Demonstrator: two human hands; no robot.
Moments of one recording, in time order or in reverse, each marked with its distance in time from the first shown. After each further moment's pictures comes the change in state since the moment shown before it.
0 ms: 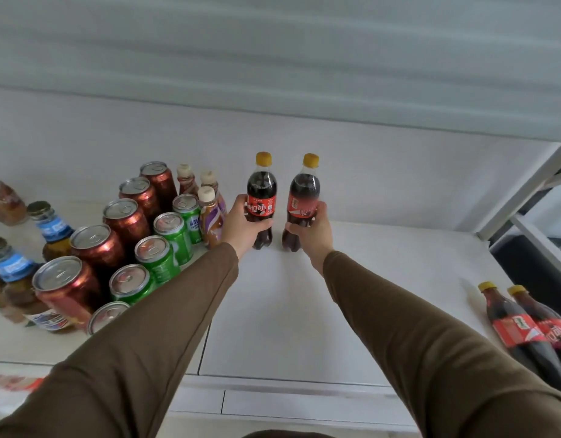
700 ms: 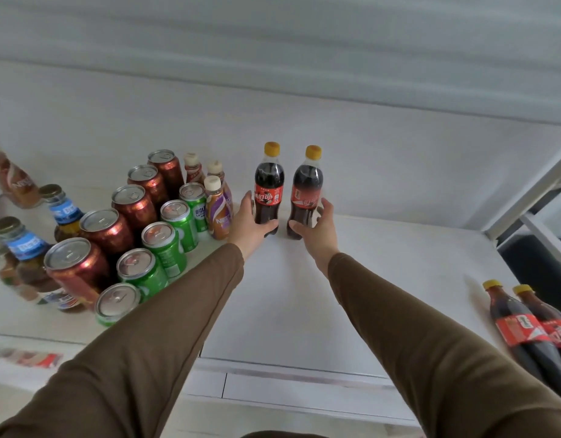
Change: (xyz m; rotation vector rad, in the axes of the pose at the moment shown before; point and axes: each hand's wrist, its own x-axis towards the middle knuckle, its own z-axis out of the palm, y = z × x) left_hand -0.013 -0.011 0.006 0.043 -0.049 -0.041; right_hand -0.008 0.011 -0.002 -0.070 0.002 0.042
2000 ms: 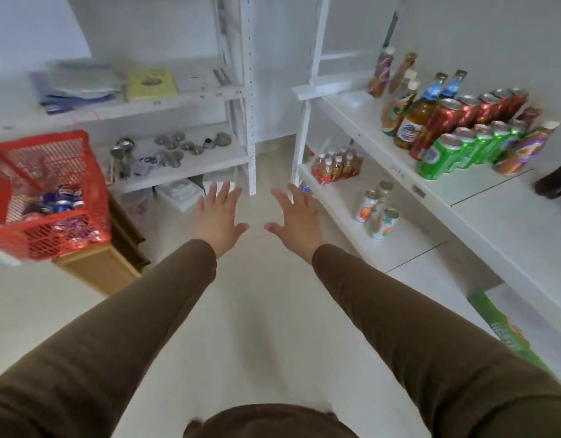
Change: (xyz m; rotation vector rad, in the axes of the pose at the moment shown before) left_hand -0.721 -0.143 -0.200 0.927 0.736 -0.573; right_hand -0.604 0.020 0.142 -0.744 -0.999 -1.032
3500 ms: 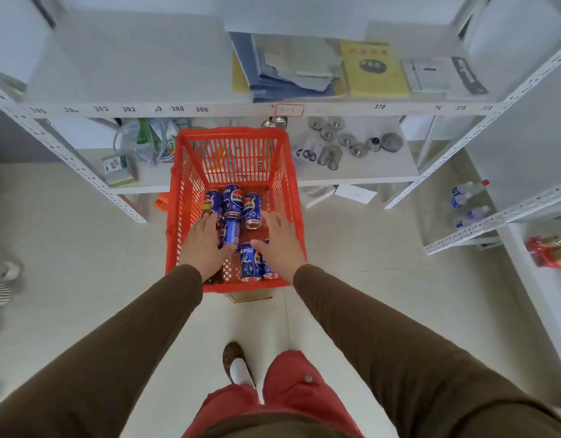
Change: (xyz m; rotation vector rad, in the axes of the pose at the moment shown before) left_hand 0.104 -0.701 -0.048 -0.310 -0.178 -0.618; right_hand 0.337 -0.550 0.380 0.278 -0.462 -0.112
